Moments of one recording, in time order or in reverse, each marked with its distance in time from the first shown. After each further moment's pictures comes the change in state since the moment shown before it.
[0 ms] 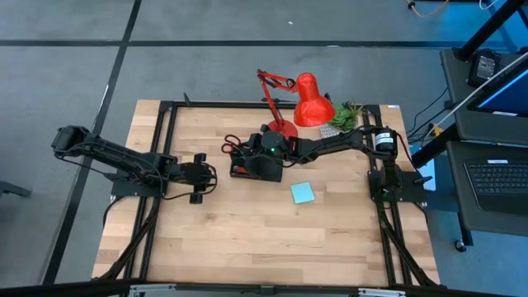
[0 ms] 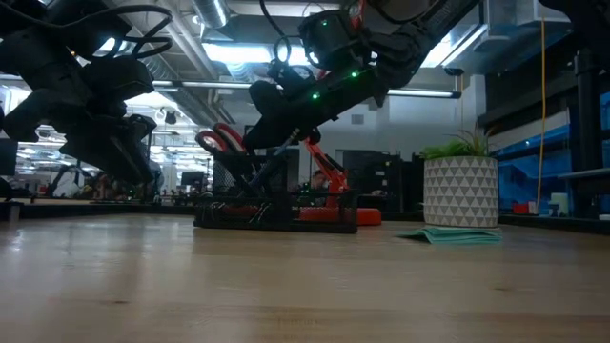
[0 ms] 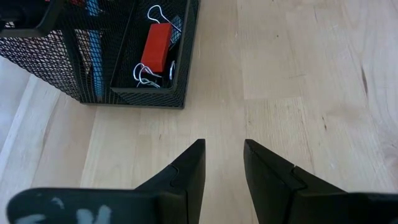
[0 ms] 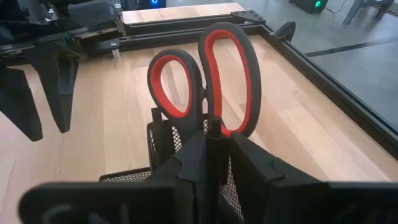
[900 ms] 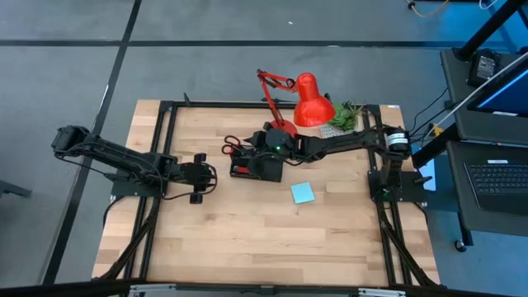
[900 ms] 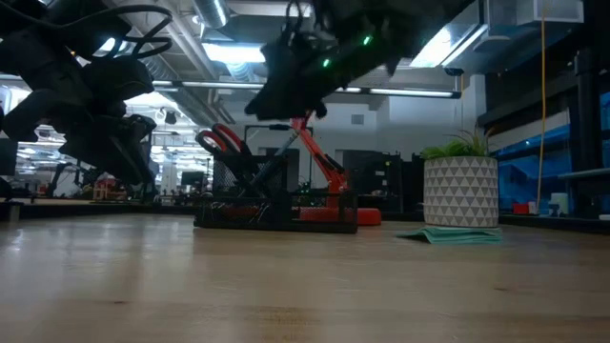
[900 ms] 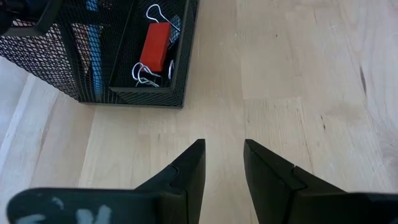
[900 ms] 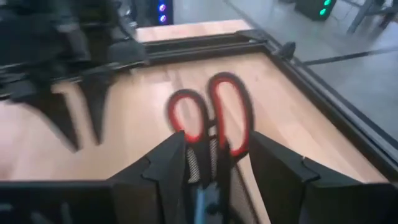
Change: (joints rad) left arm 0.000 0.000 0.000 -0.001 0.003 -0.002; right arm 0.031 -0.122 0.000 -0.105 0.000 -0.002
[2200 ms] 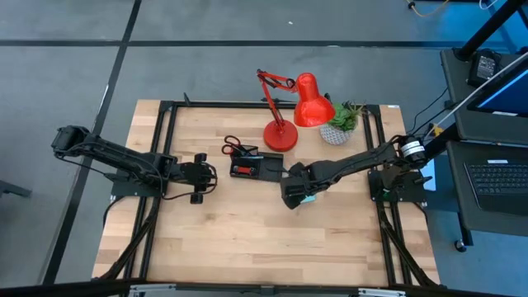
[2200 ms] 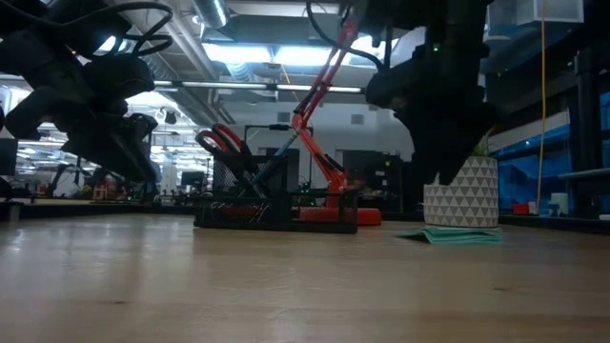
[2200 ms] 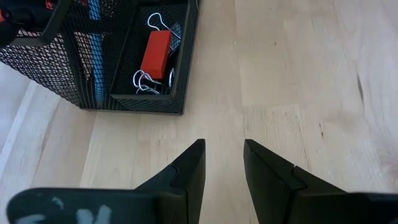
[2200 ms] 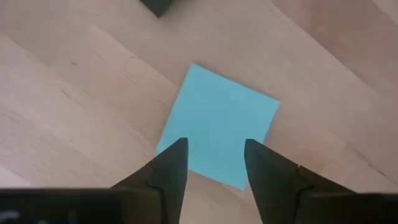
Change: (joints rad) left arm 0.000 0.000 0.000 0.020 0.000 -0.001; right arm 0.290 -0.116 0.001 -1.208 -0.037 1.079
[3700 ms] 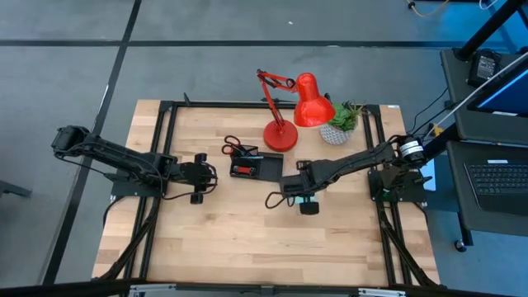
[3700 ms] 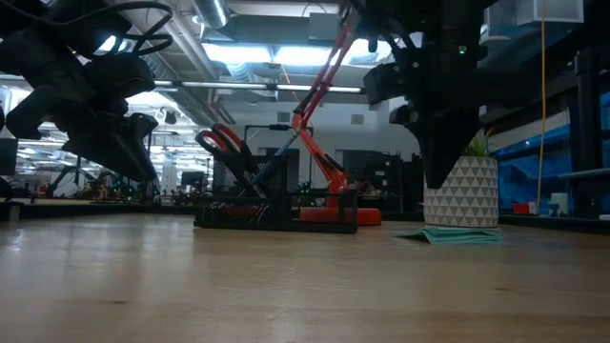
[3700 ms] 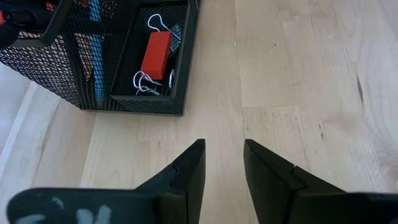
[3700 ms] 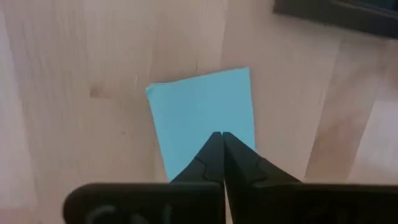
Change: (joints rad) left arm 0.000 0.000 0.000 0.003 0.000 0.000; right arm -0.016 0.012 0.000 0.014 -0.019 -1.045
